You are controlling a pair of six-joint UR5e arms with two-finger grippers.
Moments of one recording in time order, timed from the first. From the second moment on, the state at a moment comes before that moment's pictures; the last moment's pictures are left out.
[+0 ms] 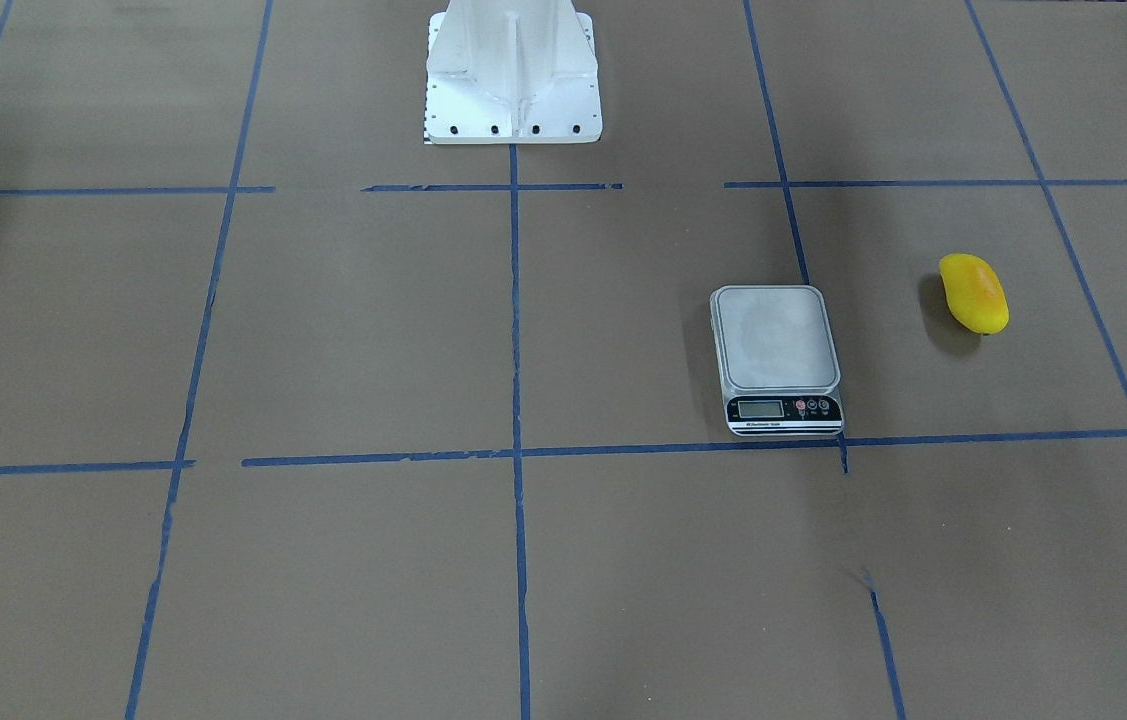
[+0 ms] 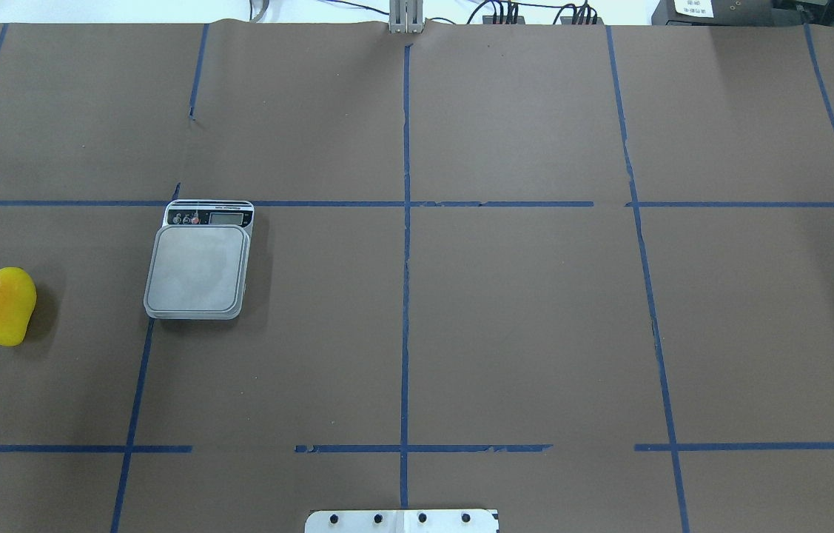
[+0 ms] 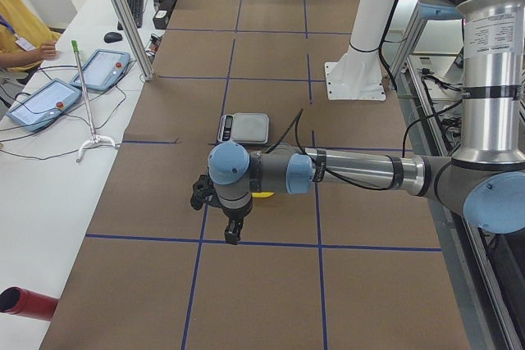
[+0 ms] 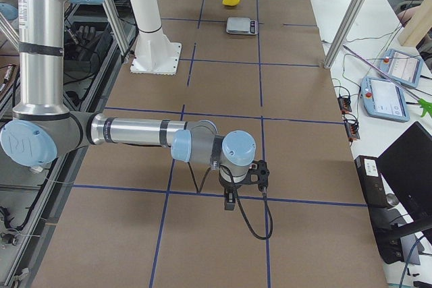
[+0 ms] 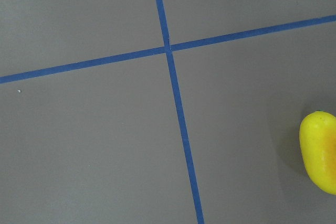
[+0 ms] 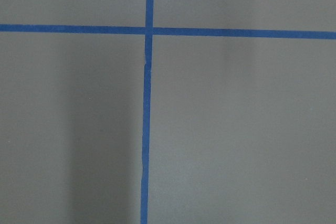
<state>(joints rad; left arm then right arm) -1.59 -1.49 -1.74 -1.48 -2.38 0.20 1.62 -1.66 1.66 -1.68 2.35 -0.12</state>
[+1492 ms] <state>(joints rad) -1.26 -1.49 -1.72 -2.02 -2.35 -0.48 1.62 -1.66 1.66 -1.68 2.35 -0.12</state>
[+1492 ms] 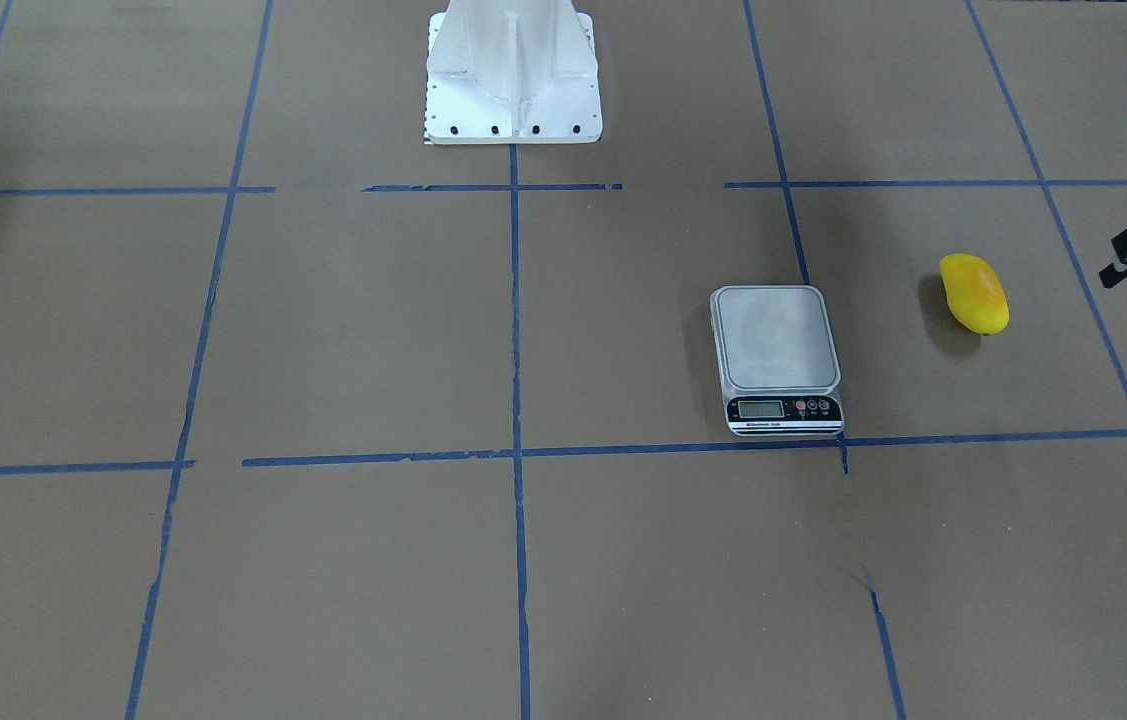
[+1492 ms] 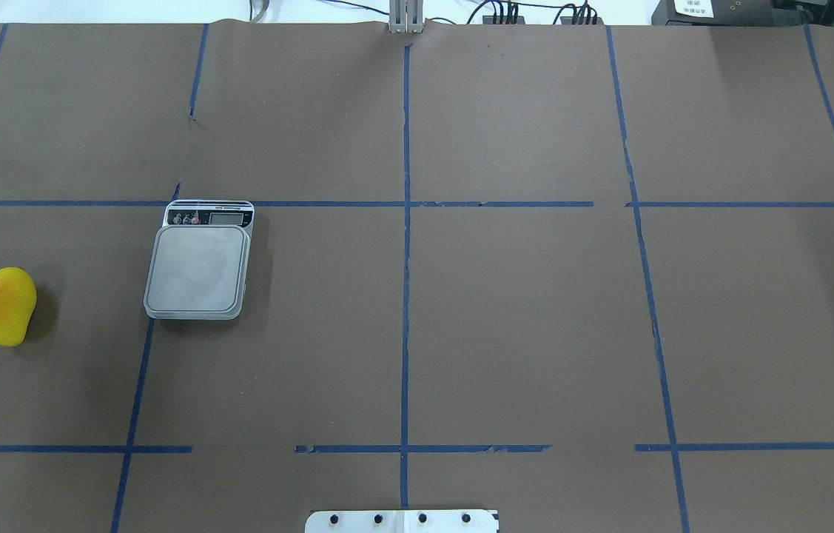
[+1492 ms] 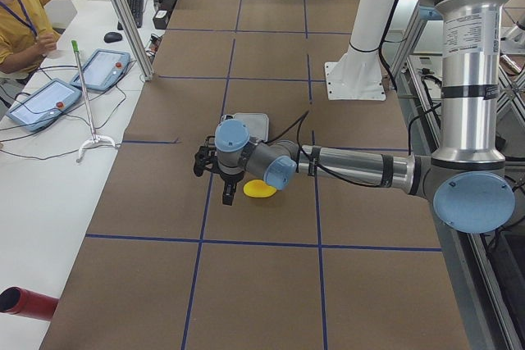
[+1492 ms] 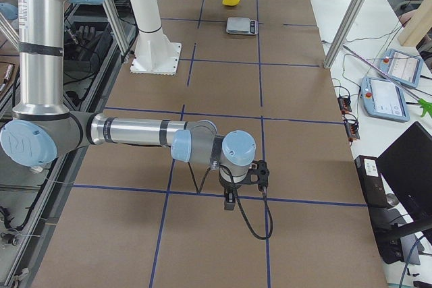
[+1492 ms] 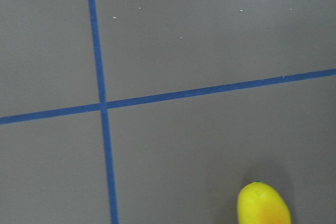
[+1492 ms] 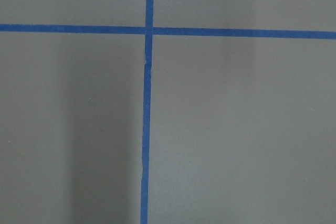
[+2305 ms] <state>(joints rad) -0.95 -1.44 -1.72 -2.14 -2.17 -0.83 1.62 -1.66 1.66 -1.68 2.35 -0.12</state>
